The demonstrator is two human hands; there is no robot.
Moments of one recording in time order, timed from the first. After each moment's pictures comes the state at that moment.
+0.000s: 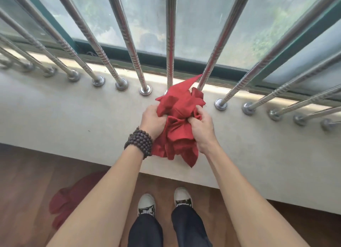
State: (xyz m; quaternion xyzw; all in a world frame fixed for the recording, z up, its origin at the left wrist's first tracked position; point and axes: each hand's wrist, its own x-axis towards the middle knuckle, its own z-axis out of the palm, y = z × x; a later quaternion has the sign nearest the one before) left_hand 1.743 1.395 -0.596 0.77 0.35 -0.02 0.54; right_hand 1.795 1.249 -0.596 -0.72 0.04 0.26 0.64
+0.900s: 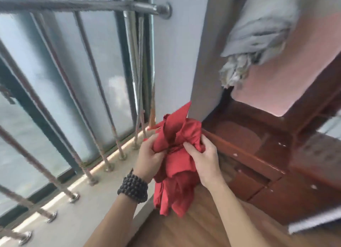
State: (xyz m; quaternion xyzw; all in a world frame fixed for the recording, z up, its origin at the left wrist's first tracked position) left_hand 1.614 0.870 -0.181 0.70 -0.29 -0.10 0.64; right_hand 1.515 0.734 -0.180 -0.69 0.25 -0.28 0.62
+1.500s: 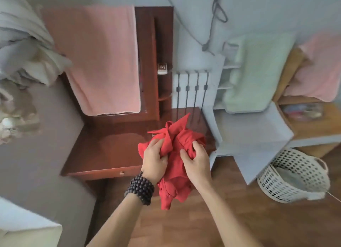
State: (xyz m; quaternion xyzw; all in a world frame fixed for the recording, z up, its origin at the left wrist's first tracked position) left_hand 1.340 0.338 -0.202 0.64 -0.61 -0.15 0.44; right_hand 1.194 0.316 -0.217 -0.63 0.55 -0.45 0.32
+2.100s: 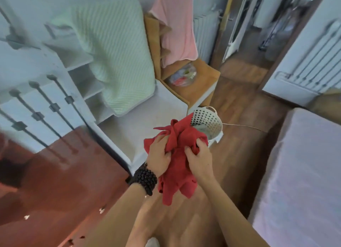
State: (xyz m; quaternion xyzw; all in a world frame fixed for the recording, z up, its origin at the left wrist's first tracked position) left_hand 1.004 0.051 -0.289 0.33 -0.83 -0.36 0.27; right_hand 0.892 0.158 -0.276 -0.34 0.77 -0.51 0.19
